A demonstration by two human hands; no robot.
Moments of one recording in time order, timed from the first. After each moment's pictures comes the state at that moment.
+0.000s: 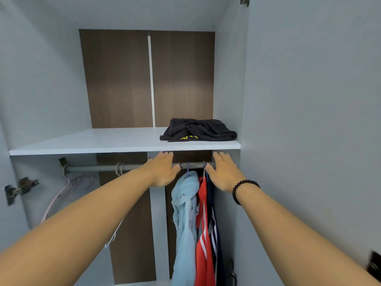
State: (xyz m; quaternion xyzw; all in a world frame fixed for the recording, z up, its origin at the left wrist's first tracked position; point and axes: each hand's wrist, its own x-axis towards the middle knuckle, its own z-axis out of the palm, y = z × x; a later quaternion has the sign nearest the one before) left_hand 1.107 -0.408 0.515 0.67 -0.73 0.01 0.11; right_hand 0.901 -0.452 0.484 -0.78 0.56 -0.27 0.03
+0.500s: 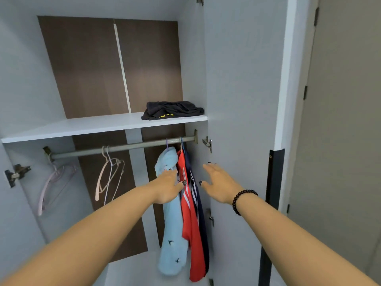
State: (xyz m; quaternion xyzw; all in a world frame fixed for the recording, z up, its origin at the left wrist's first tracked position) left_hand 1.065 -0.253 0.437 0.59 -0.80 -0.12 0.06; right_hand 0.874 -0.246 0.413 -0.77 0.59 -0.23 0.11
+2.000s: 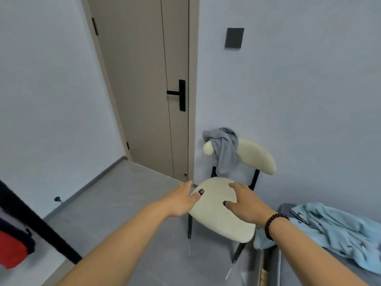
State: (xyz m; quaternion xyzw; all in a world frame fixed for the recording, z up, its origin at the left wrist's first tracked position) left_hand 0.545 0.110 0.261 0.21 -0.91 -0.33 -0.11; right_hand 0.429 0.289 0.257 -0.34 0.90 -0.21 0.20
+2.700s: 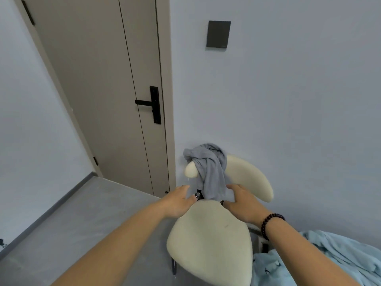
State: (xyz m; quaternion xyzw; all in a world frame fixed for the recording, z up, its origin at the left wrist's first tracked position) left_hand 0.310 -0.015 0.234 0.17 -0.92 -0.33 -0.13; right_hand 0.213 0.183 0.245 -0.27 0.91 -0.24 0.21
